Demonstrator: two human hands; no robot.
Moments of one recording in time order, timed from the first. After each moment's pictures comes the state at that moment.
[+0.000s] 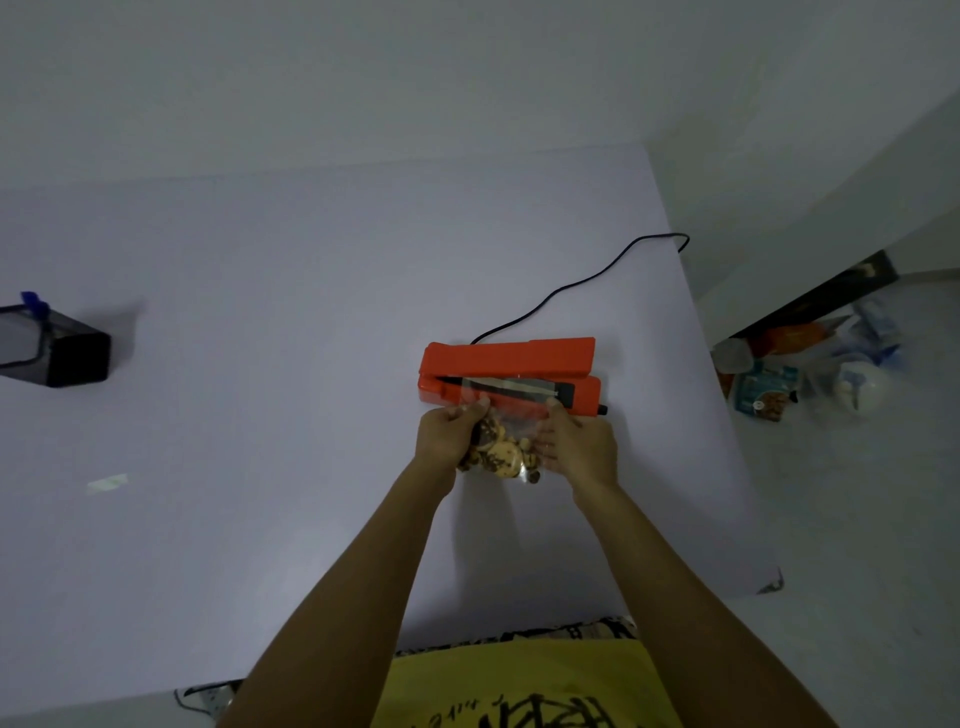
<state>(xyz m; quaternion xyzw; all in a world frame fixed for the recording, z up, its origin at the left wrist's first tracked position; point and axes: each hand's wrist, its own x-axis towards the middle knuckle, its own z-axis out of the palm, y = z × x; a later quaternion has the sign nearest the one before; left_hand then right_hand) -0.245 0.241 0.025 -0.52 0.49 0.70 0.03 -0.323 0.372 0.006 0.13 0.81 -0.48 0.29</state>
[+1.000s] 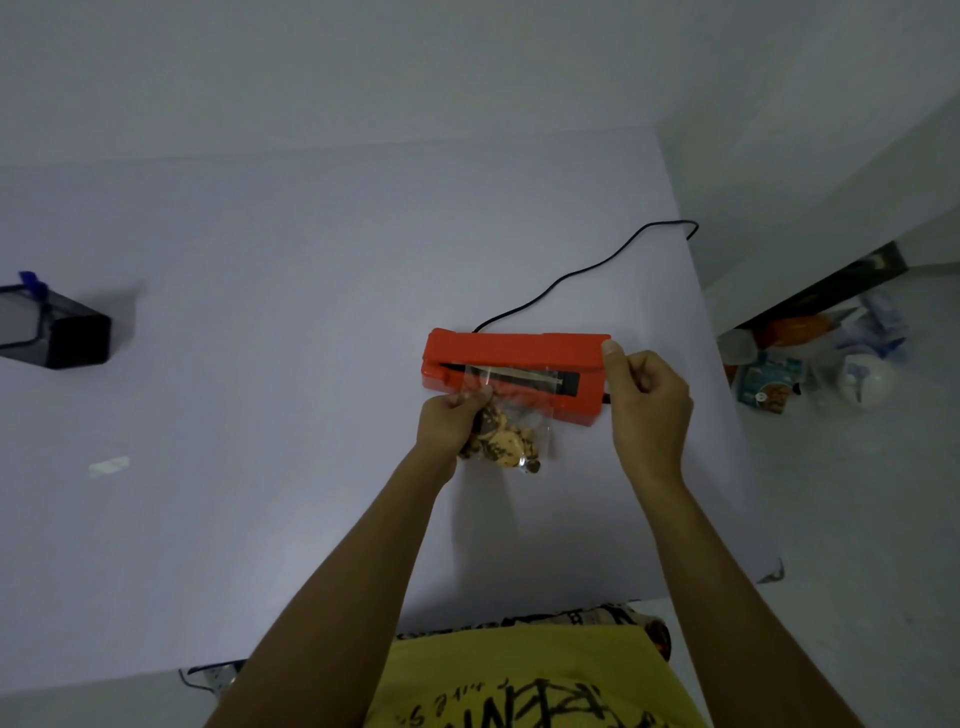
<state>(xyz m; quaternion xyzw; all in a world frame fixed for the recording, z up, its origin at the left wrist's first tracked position) -0.244 0.238 0.016 -0.53 0.50 0.68 0.04 -0.341 0.389 0.080 -0.05 0.86 -0.51 0.07</state>
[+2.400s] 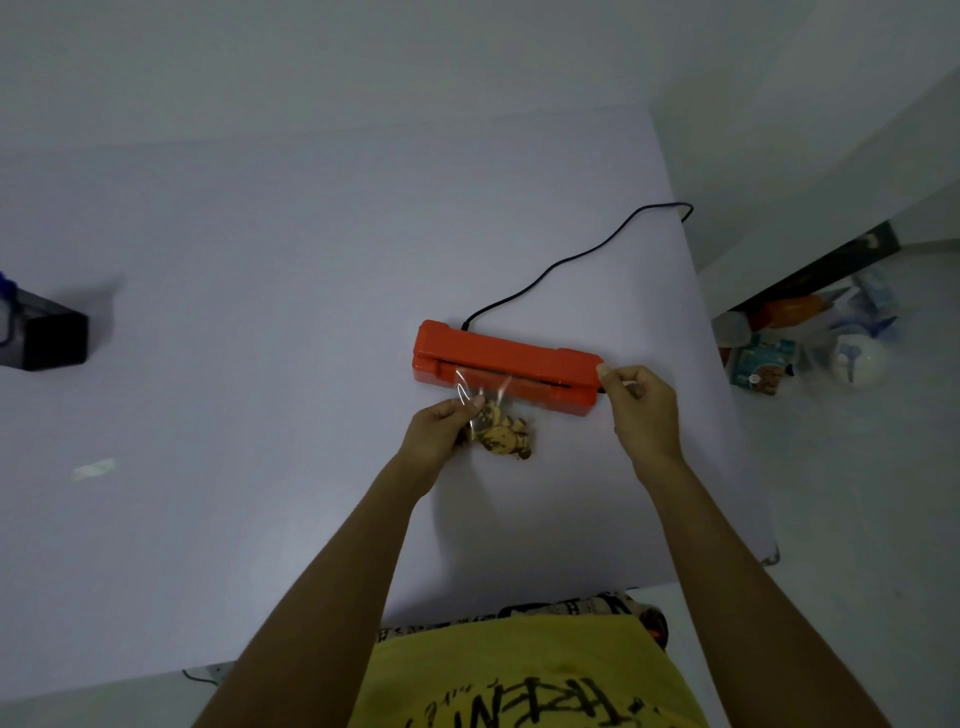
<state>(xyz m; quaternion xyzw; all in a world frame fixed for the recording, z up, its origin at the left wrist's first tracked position) -0.222 0.235 -0.021 -0.44 0.47 0.76 0.07 -0.364 0.418 0.015 0.03 0.86 -0.47 0.20</state>
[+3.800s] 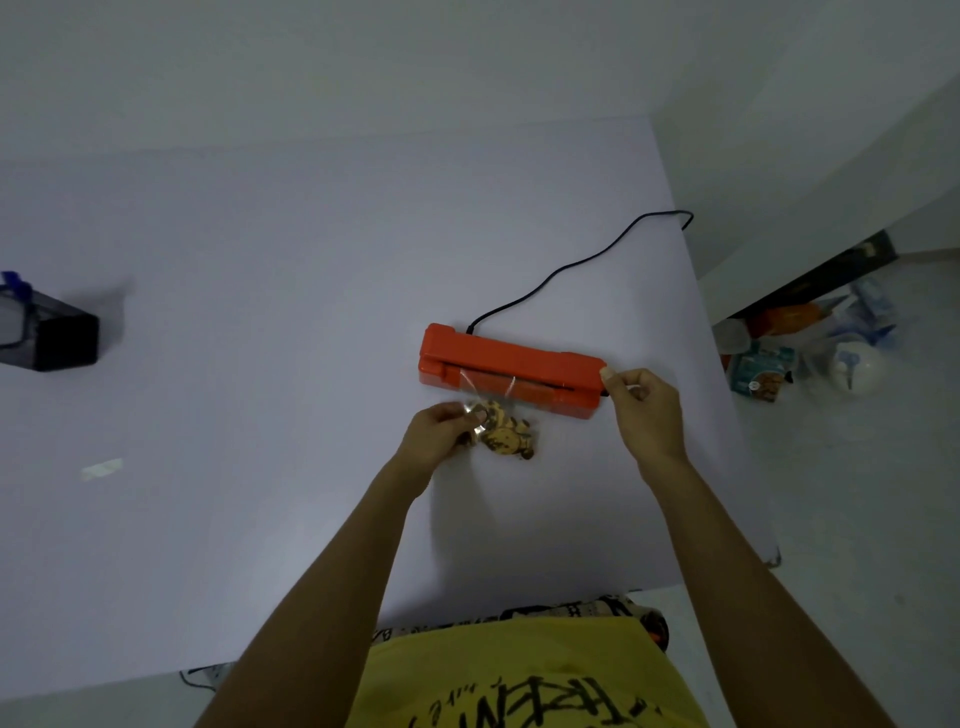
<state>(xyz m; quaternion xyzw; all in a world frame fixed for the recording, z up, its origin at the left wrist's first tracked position) -0.216 0.226 -0.014 -0.44 0.53 0.72 0.10 -0.365 0.419 0.019 0.02 0.88 -0.44 0.20</state>
